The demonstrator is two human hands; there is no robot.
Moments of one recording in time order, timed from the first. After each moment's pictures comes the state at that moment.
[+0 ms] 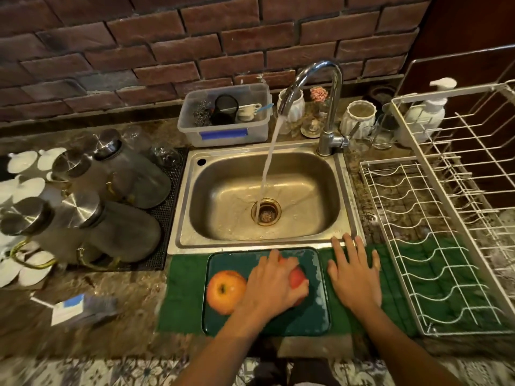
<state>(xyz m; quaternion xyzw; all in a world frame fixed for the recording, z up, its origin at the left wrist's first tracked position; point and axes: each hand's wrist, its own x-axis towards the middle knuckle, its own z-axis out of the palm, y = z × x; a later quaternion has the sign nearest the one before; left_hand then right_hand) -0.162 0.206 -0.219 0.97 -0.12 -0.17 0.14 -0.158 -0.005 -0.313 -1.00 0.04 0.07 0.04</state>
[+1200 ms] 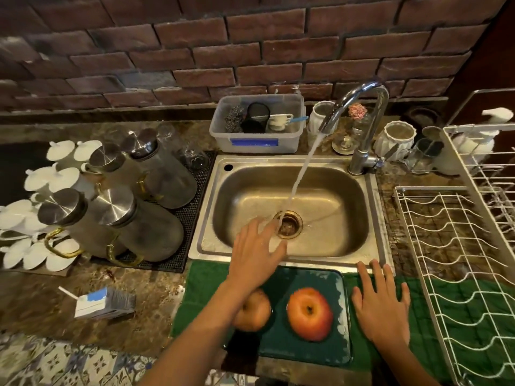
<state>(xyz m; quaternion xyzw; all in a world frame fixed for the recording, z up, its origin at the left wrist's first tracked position) -0.093 0.279 -0.203 0.98 -0.03 -0.01 0.19 -0.161 -0.008 -0.319 -0.99 0.06 0.10 0.04</state>
